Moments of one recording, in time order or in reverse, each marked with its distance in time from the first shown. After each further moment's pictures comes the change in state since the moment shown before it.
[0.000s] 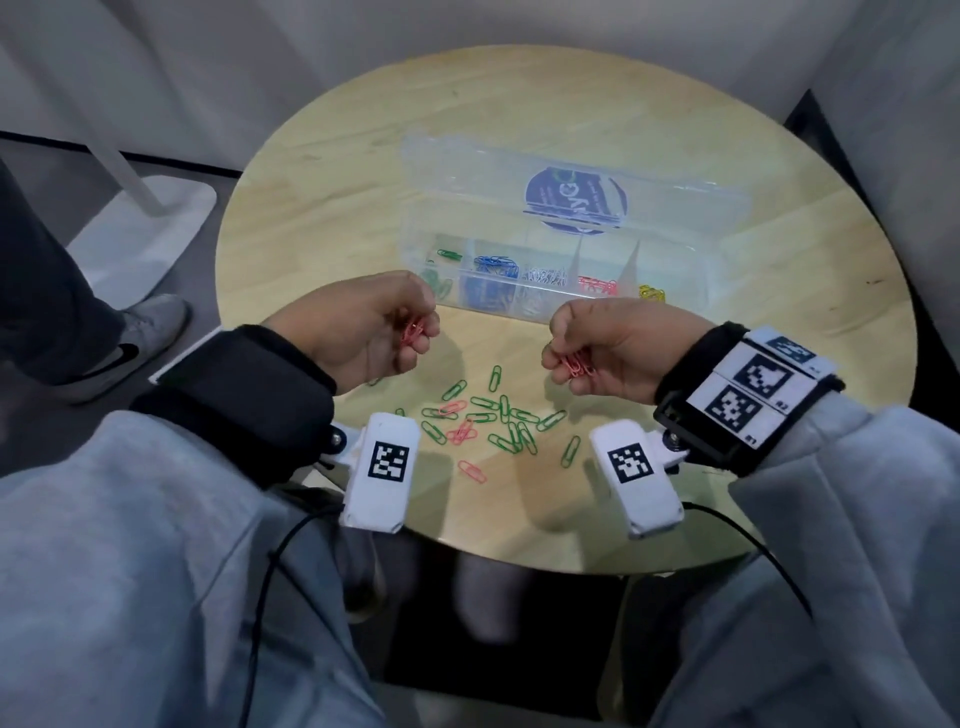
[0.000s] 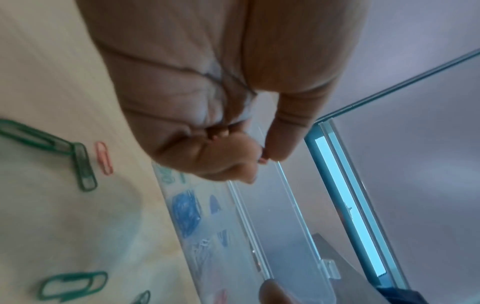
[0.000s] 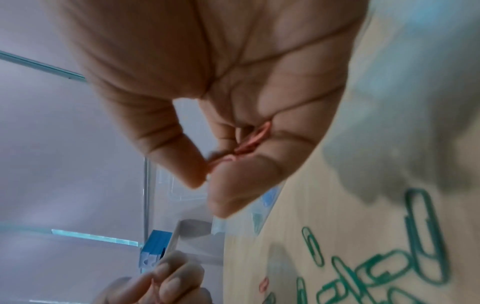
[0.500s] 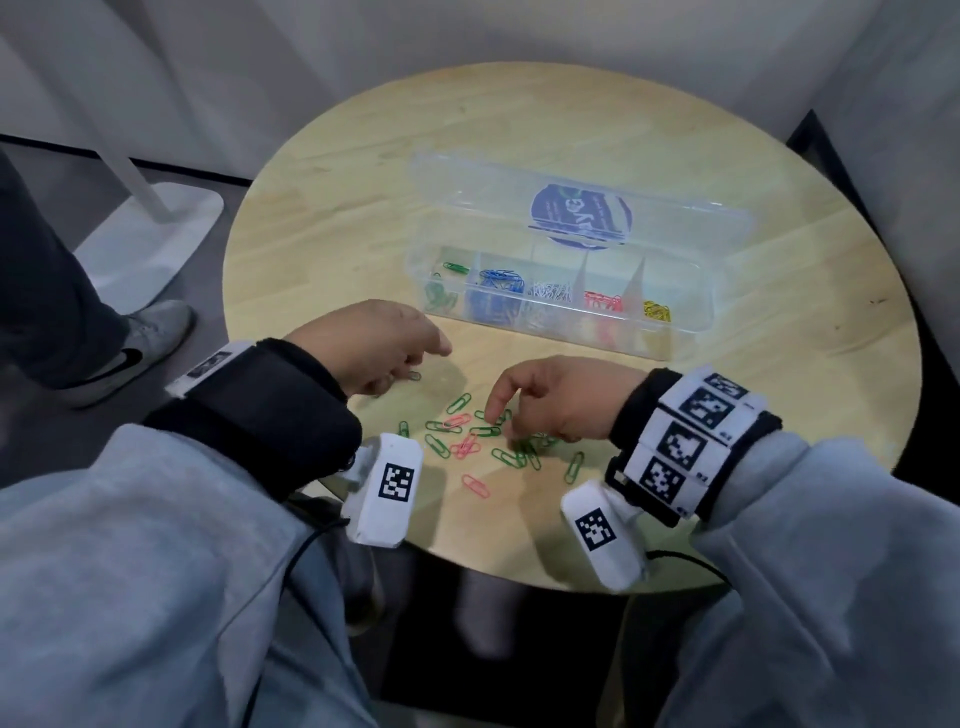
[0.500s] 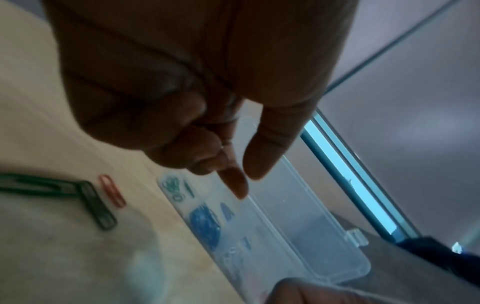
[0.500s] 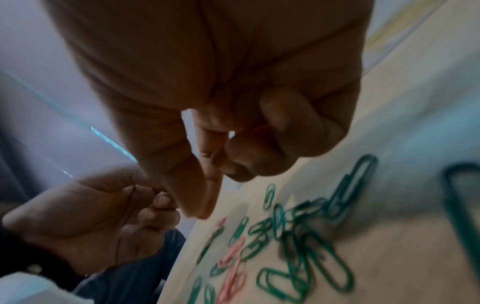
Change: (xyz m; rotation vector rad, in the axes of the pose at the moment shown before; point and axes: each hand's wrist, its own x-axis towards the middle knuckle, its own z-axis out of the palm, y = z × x) left_hand 0.006 -0.003 0.002 0.522 0.168 -0.067; right_hand 0.012 0.014 0.033 -0.894 -0.079 -0.016
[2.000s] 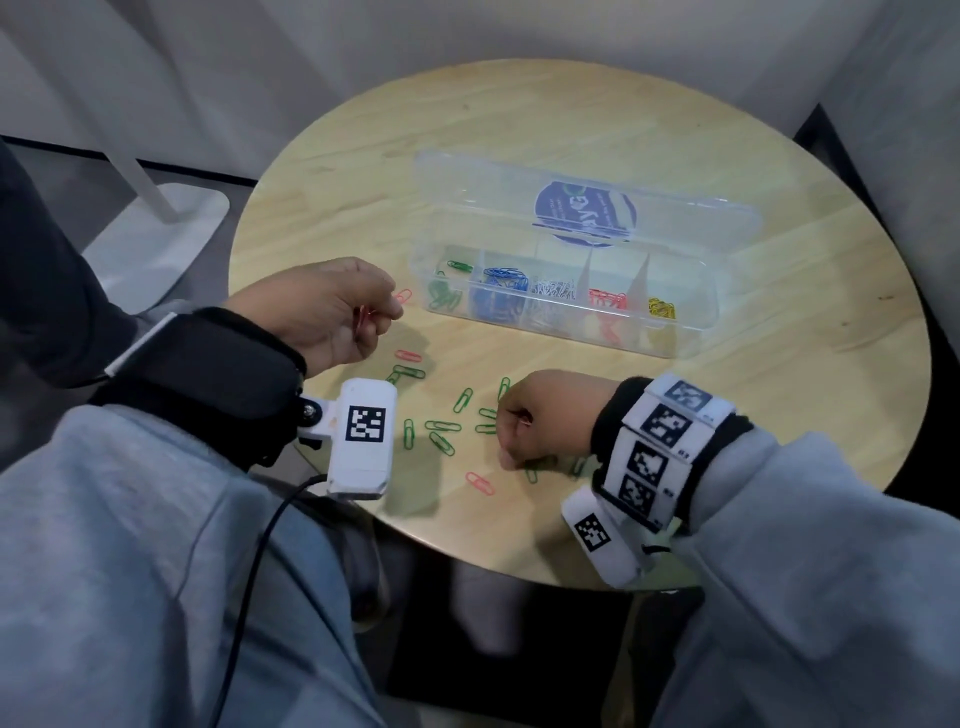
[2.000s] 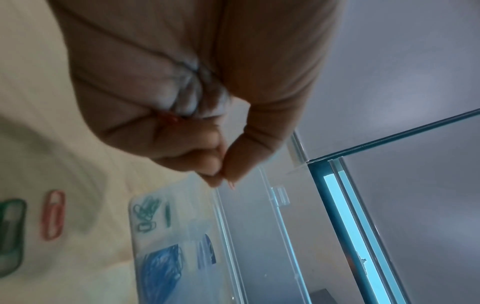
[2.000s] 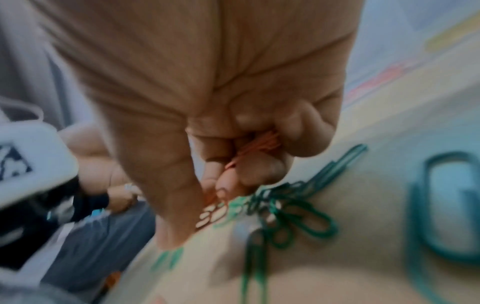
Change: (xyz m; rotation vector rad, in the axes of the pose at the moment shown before) left_hand -0.005 0.003 -0.033 -0.492 0.073 0.022; right_hand 0.009 -0.003 0.014 -0.348 -0.035 -0.016
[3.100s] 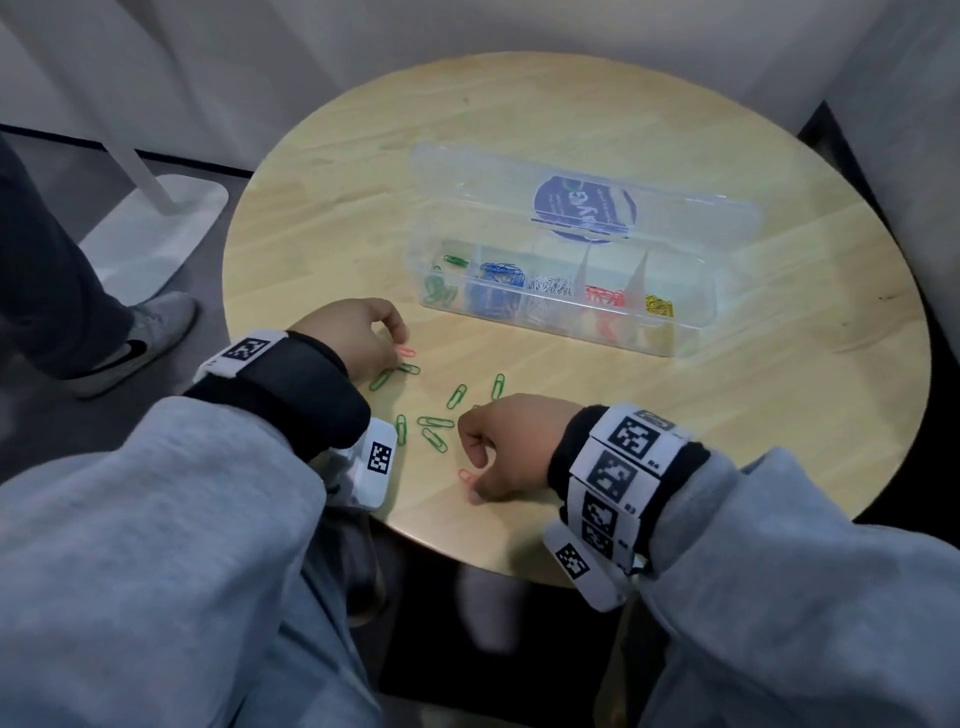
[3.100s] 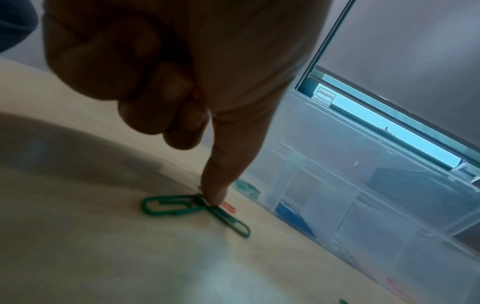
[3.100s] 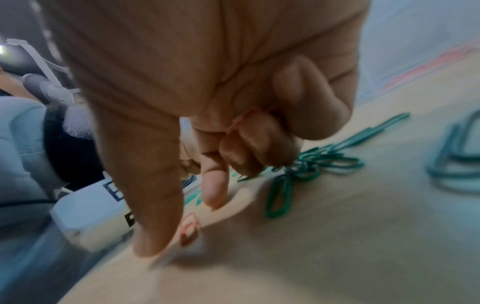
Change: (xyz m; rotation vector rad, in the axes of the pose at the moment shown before) left_hand 0.032 -0.035 0.009 1.087 0.142 0.075; right_hand -0.003 -0.020 0.019 -0.181 -0.005 -0.069
